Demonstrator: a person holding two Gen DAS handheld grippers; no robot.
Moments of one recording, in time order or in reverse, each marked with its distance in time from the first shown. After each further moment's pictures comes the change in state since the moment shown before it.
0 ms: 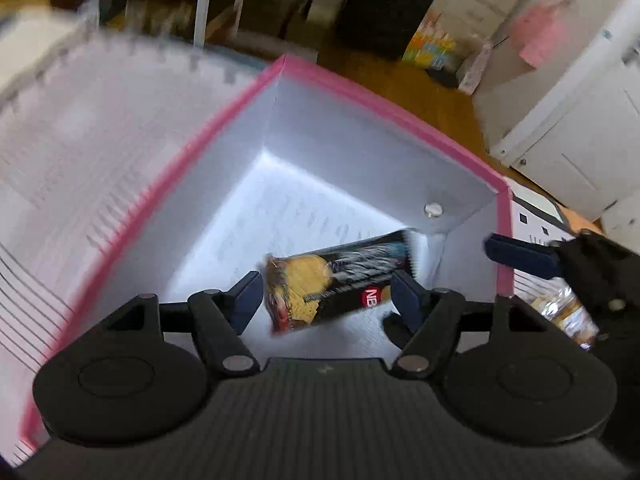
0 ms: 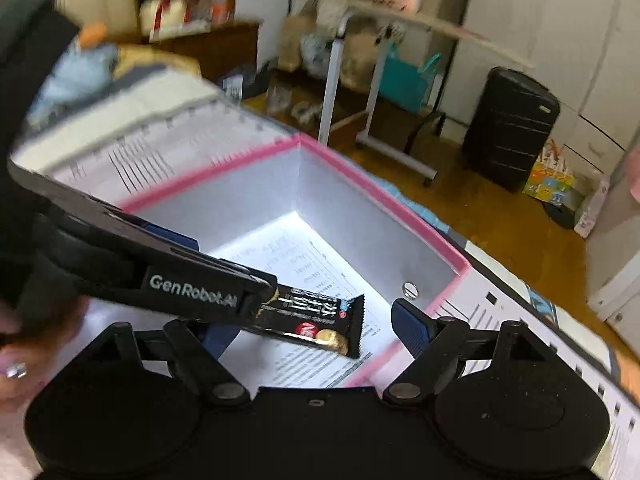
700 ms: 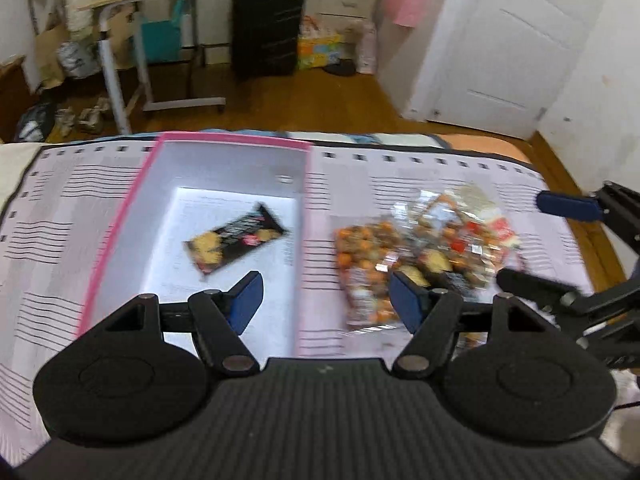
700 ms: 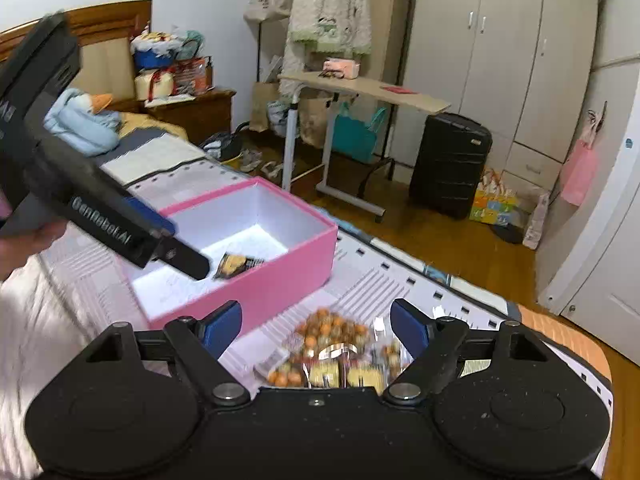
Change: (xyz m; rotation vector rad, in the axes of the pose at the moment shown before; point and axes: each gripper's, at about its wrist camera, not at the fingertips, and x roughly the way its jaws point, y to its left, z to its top) left arm -0.155 -0.108 -0.059 0.343 0.001 -0.131; right arm -0.205 -0.053 -0.104 0.036 -0.160 -0.064
